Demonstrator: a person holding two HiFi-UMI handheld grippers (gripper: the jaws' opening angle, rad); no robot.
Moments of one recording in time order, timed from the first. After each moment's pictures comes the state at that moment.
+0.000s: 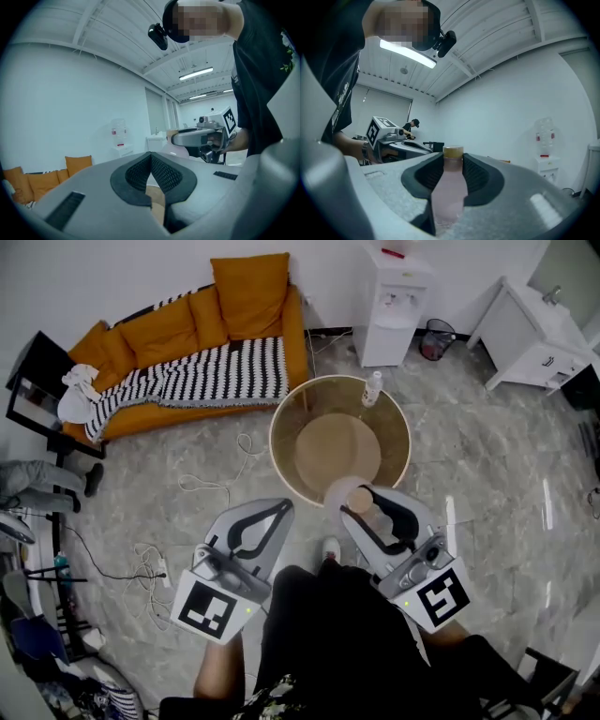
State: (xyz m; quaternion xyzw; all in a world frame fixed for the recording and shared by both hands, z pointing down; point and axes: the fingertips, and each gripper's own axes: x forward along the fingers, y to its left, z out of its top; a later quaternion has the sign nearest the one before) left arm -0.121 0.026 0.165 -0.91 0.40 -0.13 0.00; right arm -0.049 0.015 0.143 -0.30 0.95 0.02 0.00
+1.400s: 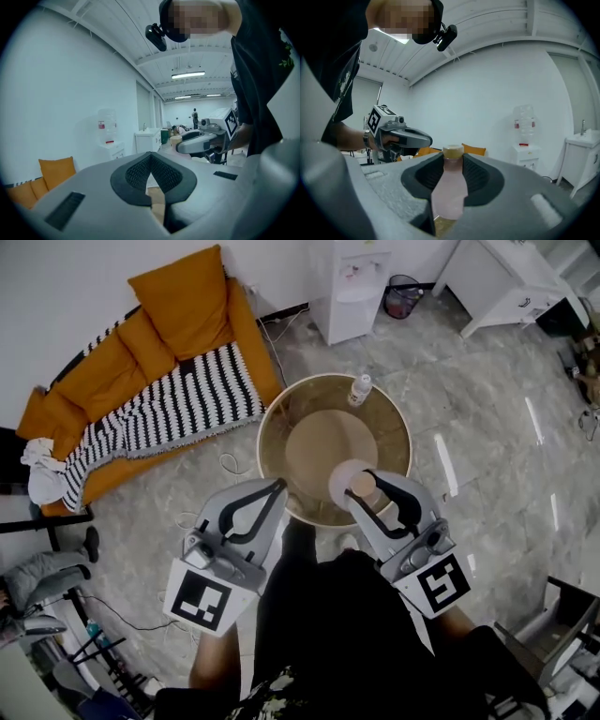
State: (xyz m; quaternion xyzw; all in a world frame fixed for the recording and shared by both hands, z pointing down) left arm -0.182 -0.278 0.189 -0.96 0.25 -0.15 0.00; right arm -0.104 -0.265 0.192 -0.43 0.90 -0.04 -0.06
